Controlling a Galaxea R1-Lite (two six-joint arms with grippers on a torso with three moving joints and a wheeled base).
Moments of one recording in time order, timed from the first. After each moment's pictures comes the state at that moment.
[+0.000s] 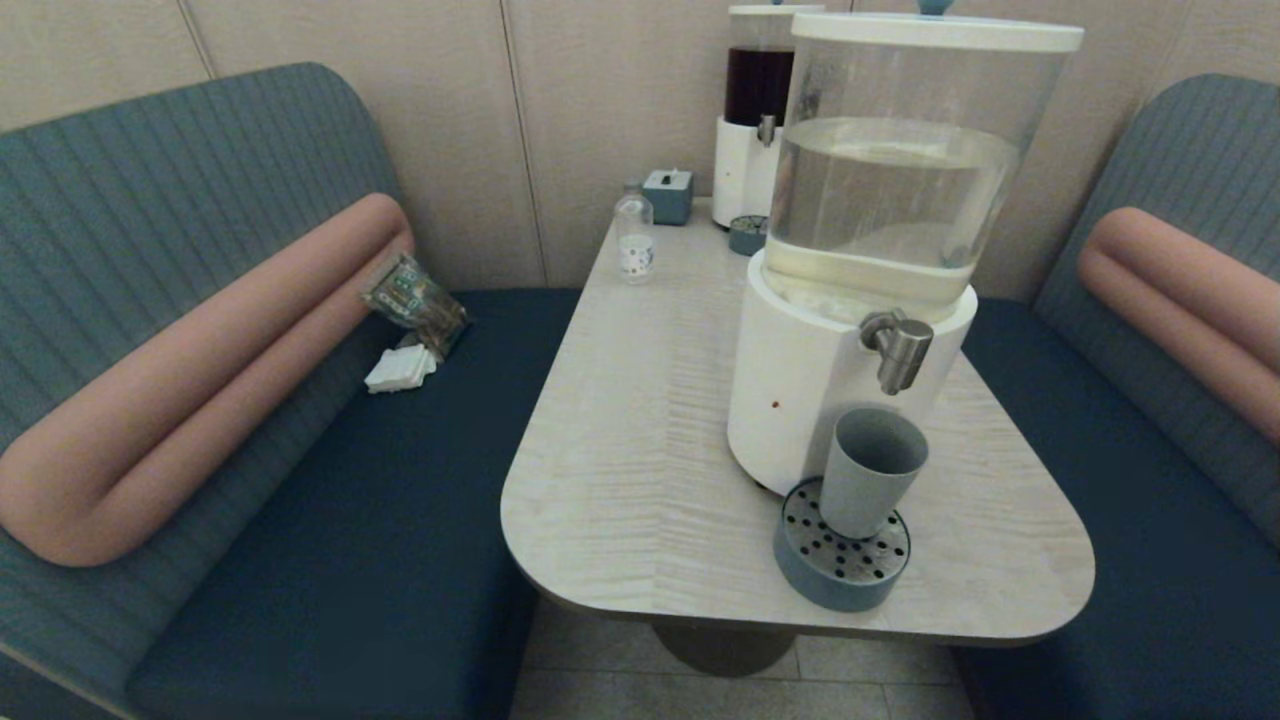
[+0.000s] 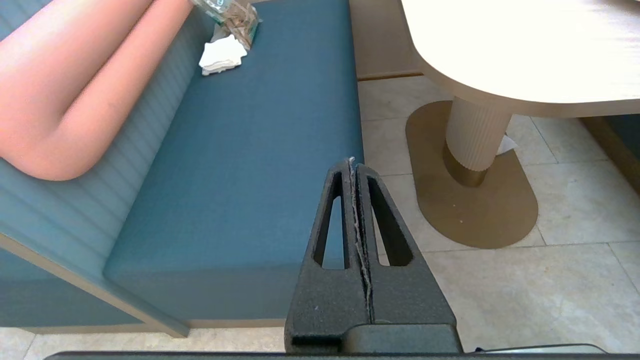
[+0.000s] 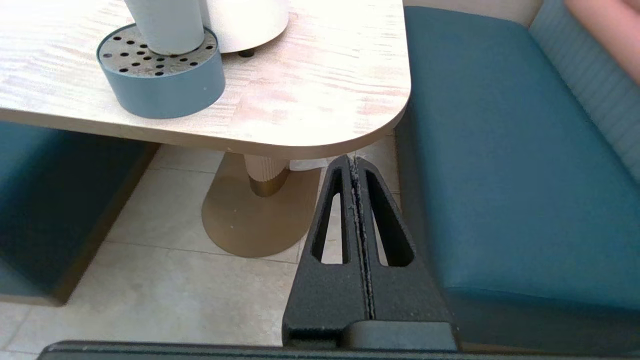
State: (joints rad) left arm 0.00 0.00 0.00 0.04 -0.04 0.10; right arm -0.01 0.00 -0.02 0.04 -0.01 -0.03
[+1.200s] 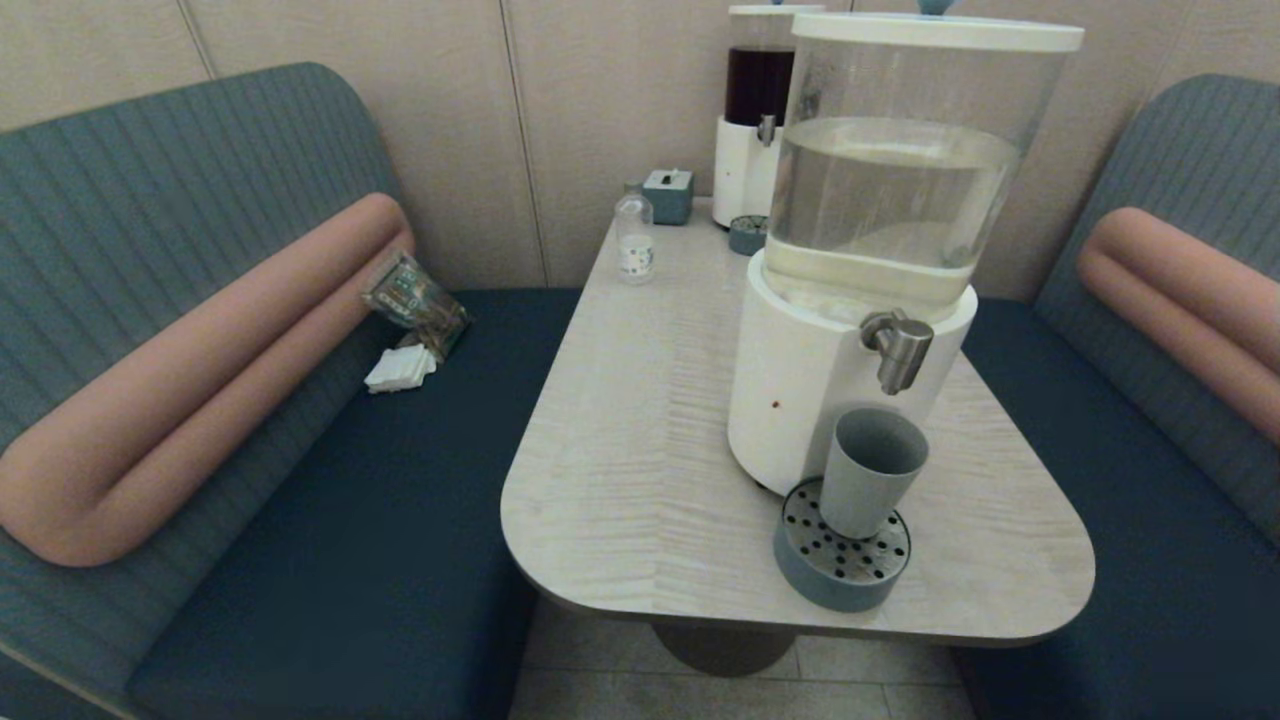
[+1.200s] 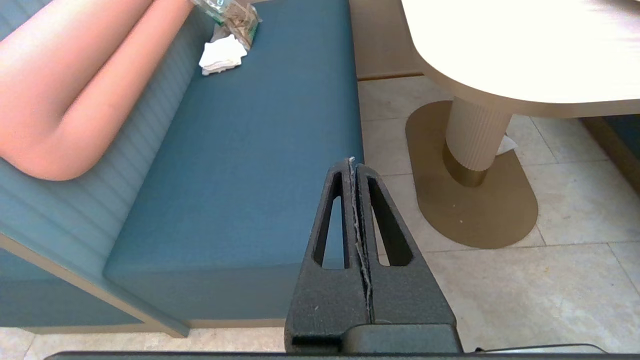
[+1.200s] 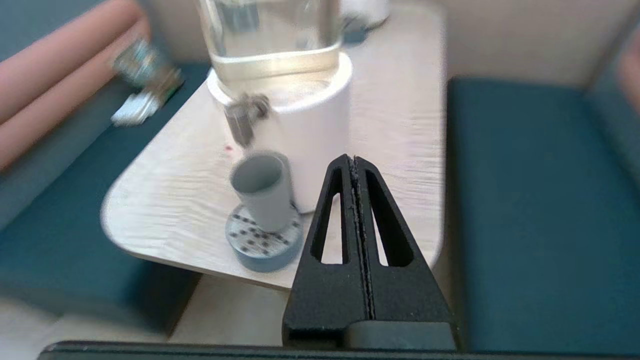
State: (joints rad) left arm 0.00 0.00 0.00 0.04 -0.04 0.10; right arm 0.01 0.74 -1.16 0.44 0.15 0.08
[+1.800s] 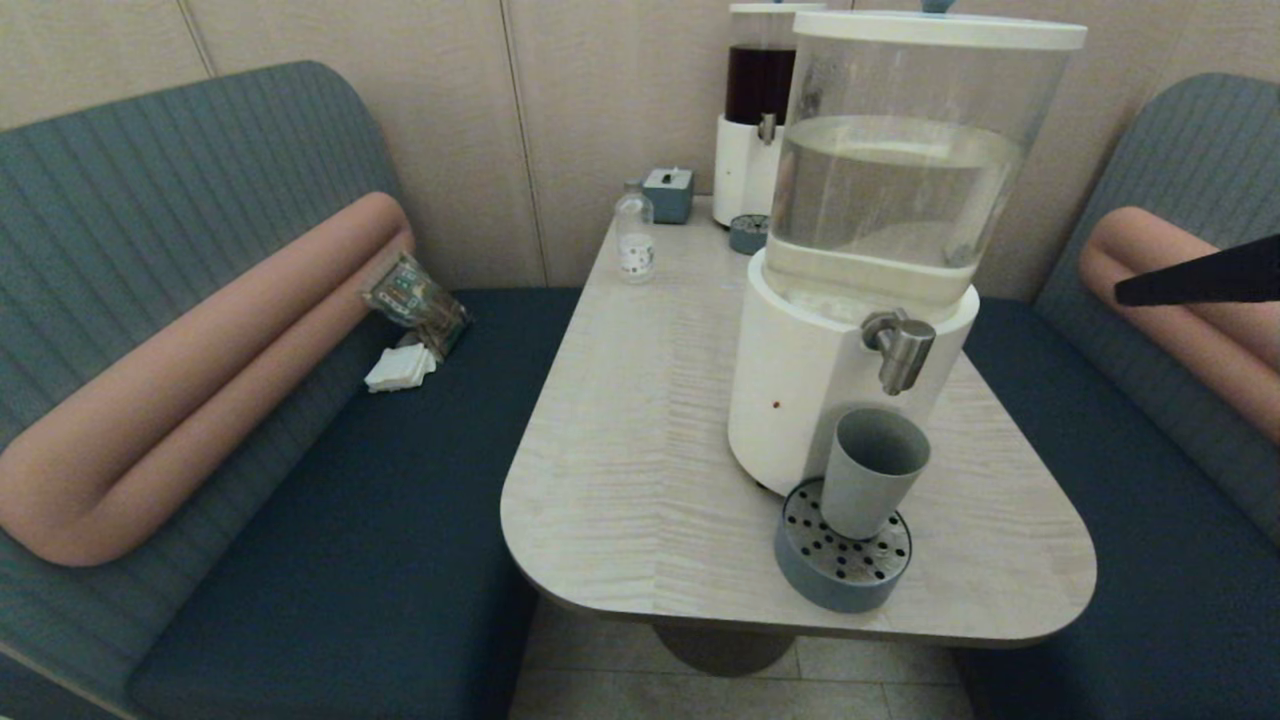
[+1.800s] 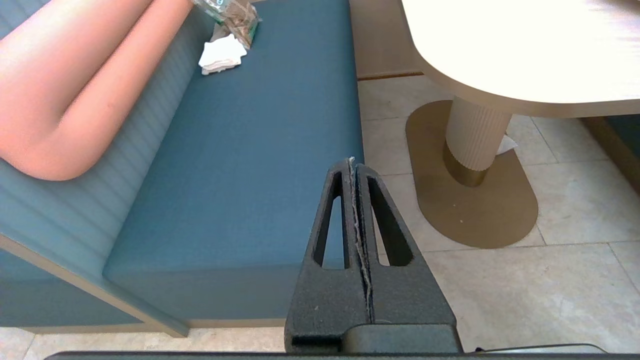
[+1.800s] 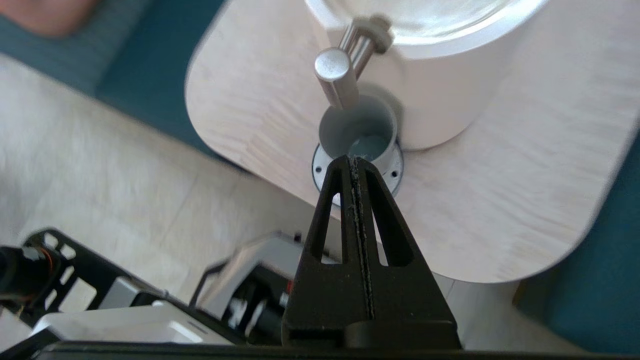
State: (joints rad) left arm 0.00 0.00 0.00 0.04 -0.04 0.10; right arm 0.30 1.38 -1.65 0.79 0.20 0.10
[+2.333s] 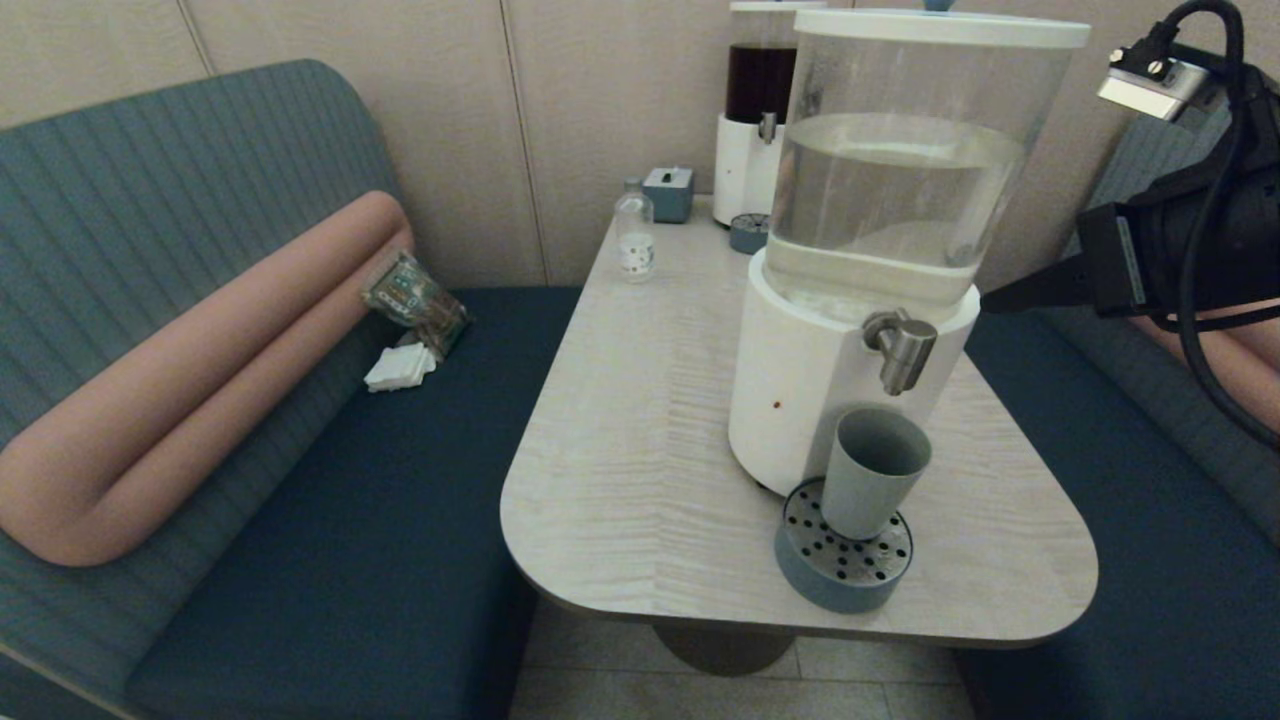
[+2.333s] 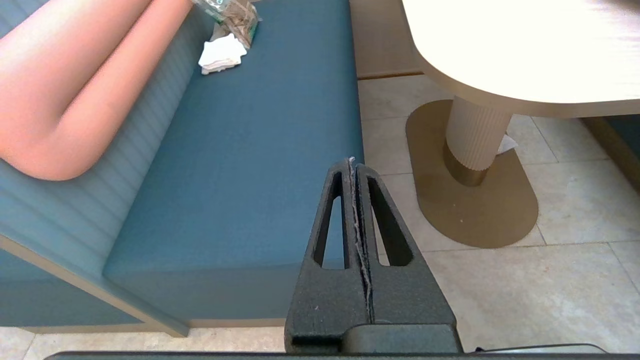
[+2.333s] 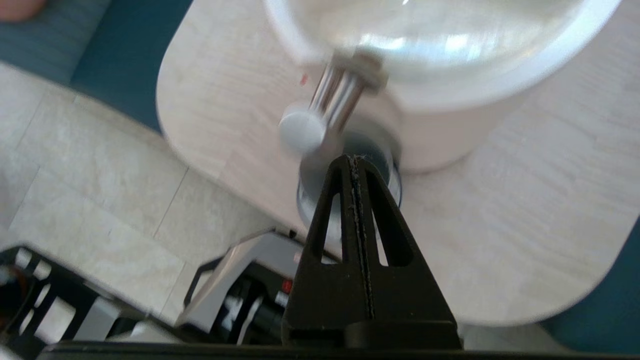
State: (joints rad) left arm 0.00 0.00 0.00 0.04 -0.04 0.10; right arm 0.30 1.57 -1.70 0.70 0.18 0.10
